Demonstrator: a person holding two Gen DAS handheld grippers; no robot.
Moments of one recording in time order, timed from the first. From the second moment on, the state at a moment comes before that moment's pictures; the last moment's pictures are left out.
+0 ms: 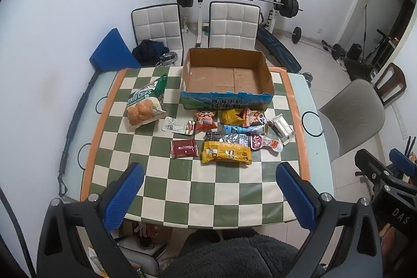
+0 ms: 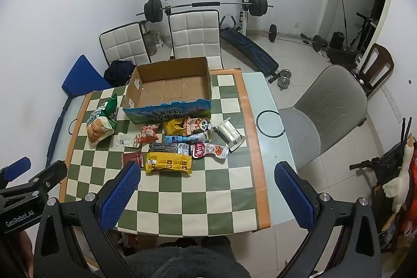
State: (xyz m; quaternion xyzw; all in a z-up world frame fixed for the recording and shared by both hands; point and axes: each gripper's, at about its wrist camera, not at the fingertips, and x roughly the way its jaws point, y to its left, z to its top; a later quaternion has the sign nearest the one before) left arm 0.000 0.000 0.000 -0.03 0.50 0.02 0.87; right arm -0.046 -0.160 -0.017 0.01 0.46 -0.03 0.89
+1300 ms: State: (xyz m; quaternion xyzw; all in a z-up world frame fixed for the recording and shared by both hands) left arm 0.000 -0.001 0.000 -0.03 0.50 0.02 0.86; right arm -0.041 -0.165 -0.017 0.02 0.47 -0.03 0.88
